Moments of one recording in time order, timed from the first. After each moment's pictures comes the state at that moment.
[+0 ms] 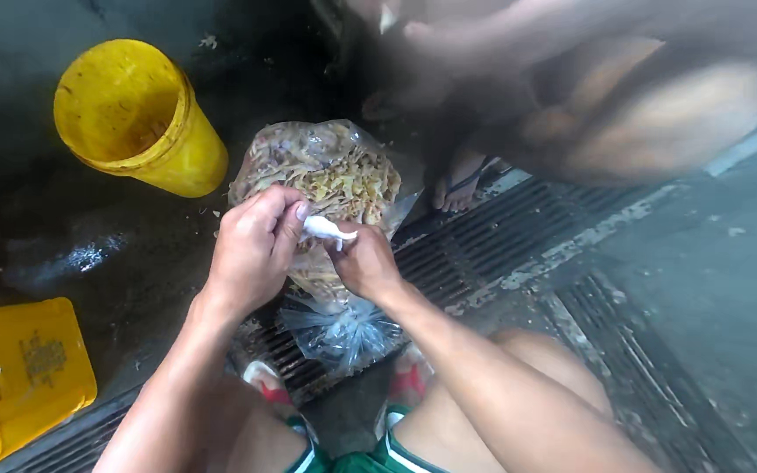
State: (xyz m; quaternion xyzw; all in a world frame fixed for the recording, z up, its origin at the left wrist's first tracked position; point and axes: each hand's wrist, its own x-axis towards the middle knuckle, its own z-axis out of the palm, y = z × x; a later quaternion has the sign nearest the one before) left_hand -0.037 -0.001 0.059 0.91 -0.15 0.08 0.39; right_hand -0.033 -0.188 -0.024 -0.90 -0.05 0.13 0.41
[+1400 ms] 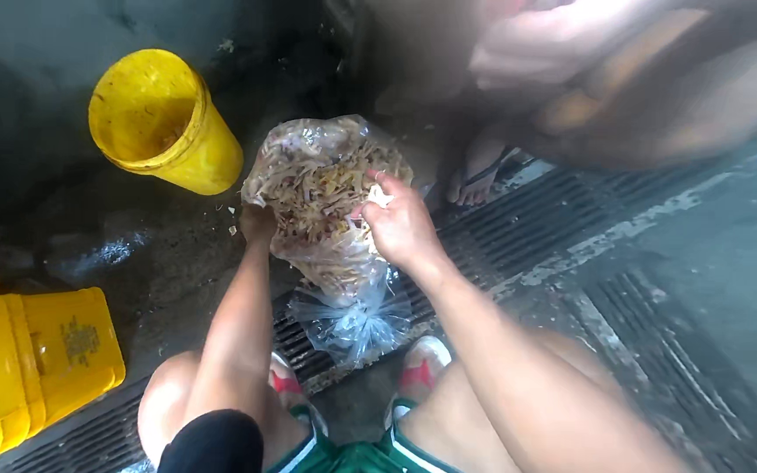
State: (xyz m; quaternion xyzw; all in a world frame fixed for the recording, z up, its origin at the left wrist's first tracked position) left_hand 0.025 0.034 -0.138 0.89 0.32 -0.14 0.29; right_hand -0.021 -0.220 0.015 -0.85 0.09 0.17 0.50
